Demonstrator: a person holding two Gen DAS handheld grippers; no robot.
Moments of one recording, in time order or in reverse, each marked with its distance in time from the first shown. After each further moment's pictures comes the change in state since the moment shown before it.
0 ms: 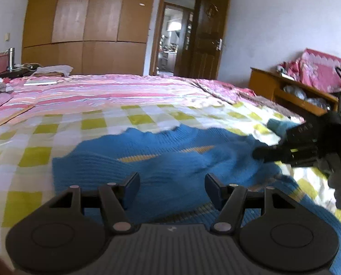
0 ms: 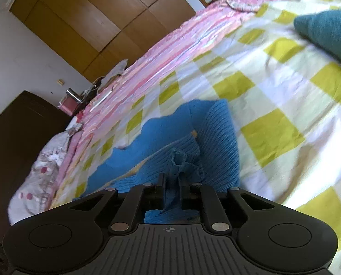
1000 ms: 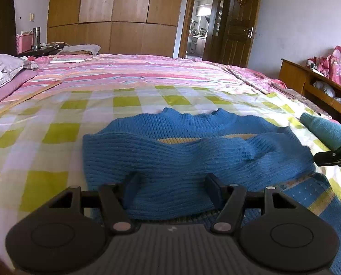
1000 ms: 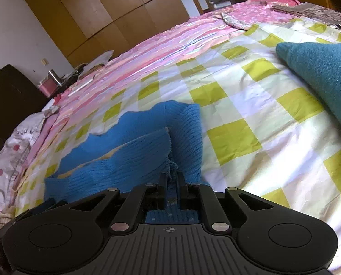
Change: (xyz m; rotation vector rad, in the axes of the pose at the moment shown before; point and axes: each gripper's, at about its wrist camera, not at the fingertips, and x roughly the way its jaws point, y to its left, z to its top) left arm 0.018 0.023 -0.005 -0.066 0.091 0.134; right arm -0.031 0.009 -0.007 -0.157 -0.003 -0.185
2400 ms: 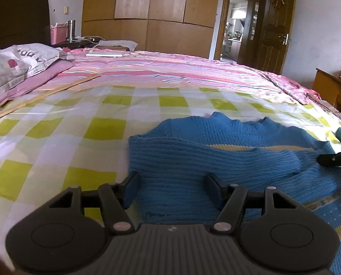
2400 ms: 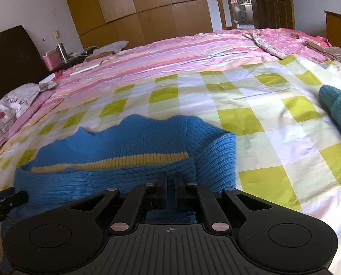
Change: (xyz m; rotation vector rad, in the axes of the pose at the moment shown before) left arm 0.007 0.034 0.003 -0.091 0.002 0.167; right arm 0.069 0.037 0.018 -0.249 -0.033 -0.063
